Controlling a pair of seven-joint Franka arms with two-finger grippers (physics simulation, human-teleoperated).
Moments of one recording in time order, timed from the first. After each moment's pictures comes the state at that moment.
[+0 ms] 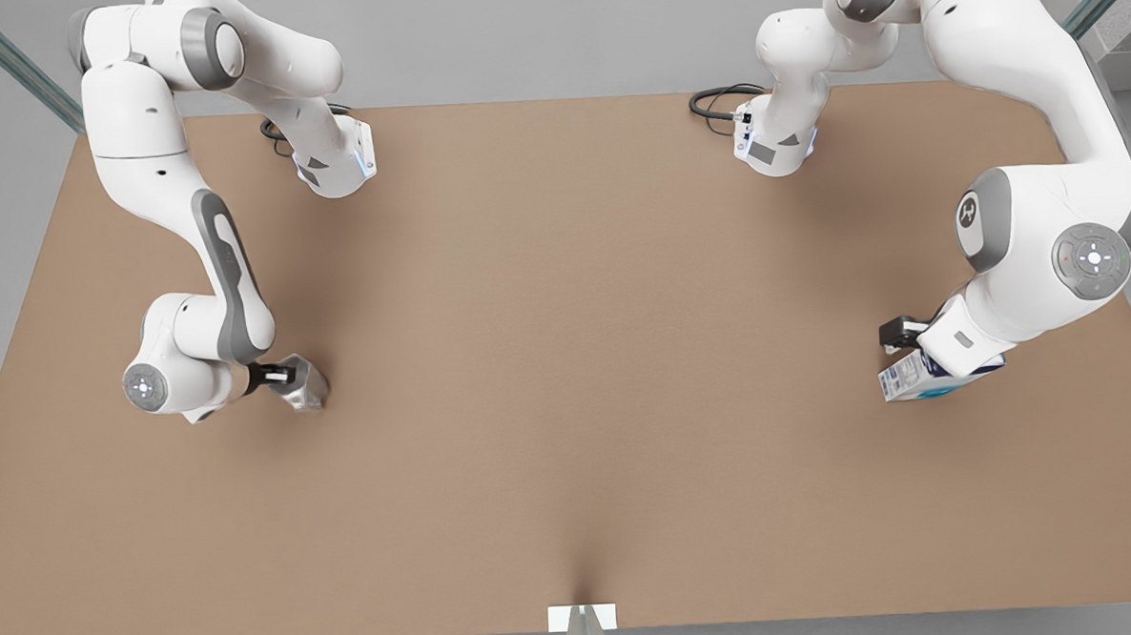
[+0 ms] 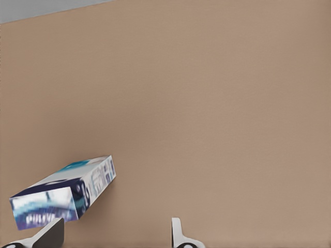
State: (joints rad) left arm -0.06 0.33 0.02 -1.37 0.06 1.62 0.11; right arm -0.07 0.46 -0.02 -1.93 0.09 2.00 0.02
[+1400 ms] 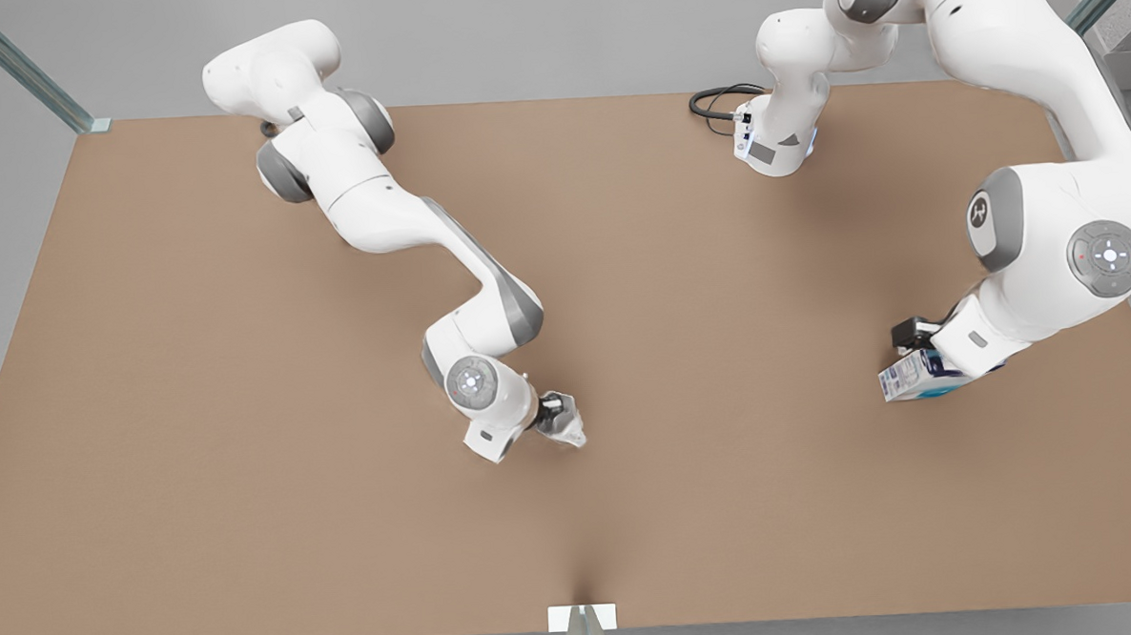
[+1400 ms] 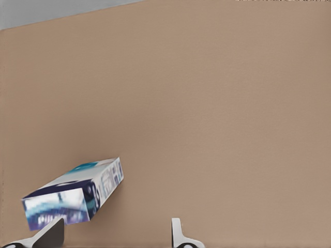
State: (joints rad) left arm -0.05 0.33 0.03 -1.37 0.07 1.63 0.13; right arm 0.53 1.05 0.08 -0.87 0.15 1.99 0.31
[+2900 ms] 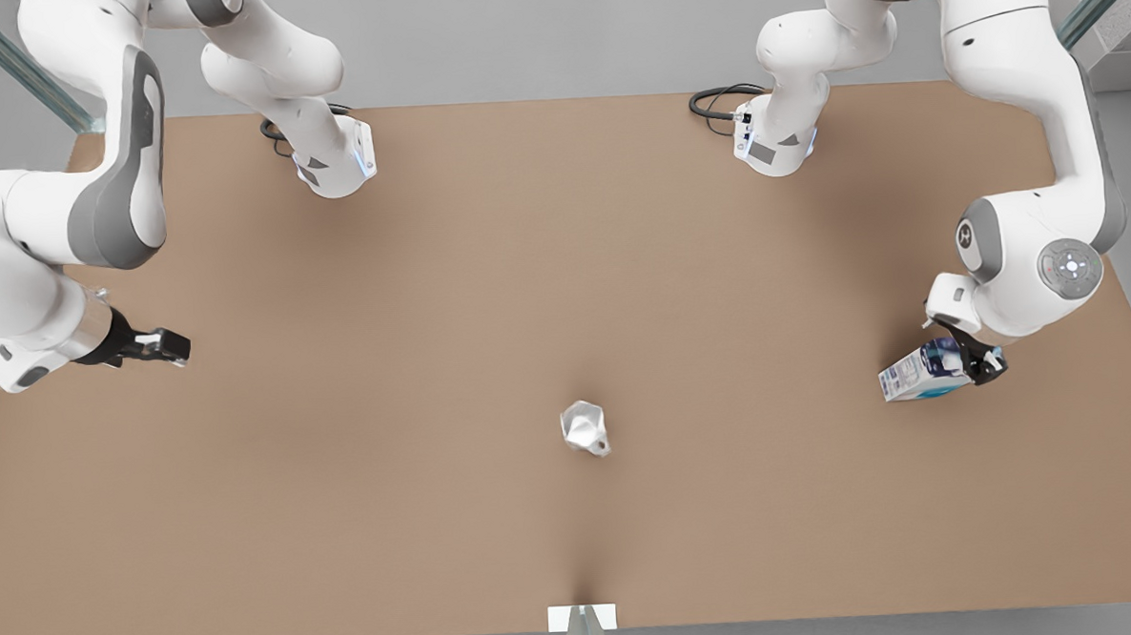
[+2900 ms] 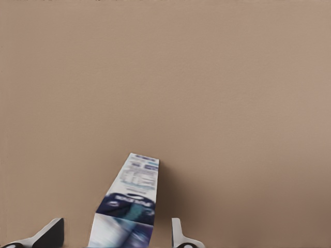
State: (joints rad) left arm 0.07 0.23 0.06 -1.87 0.13 2.06 1.34; right arm 0.00 0.24 -0.04 -1.46 -0.05 1.63 -0.05
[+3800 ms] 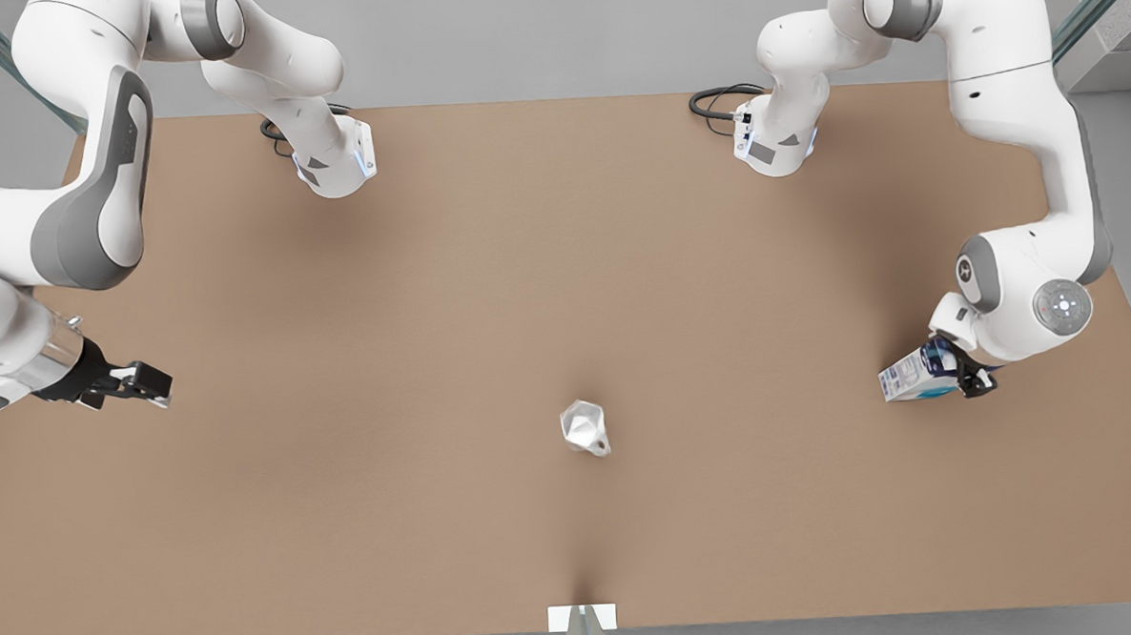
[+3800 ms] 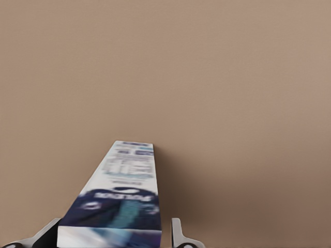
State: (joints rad) left arm 0.10 0.36 0.10 -1.87 0.13 2.14 1.54; right arm -0.03 0.34 -0.05 -1.25 0.01 1.67 -0.06
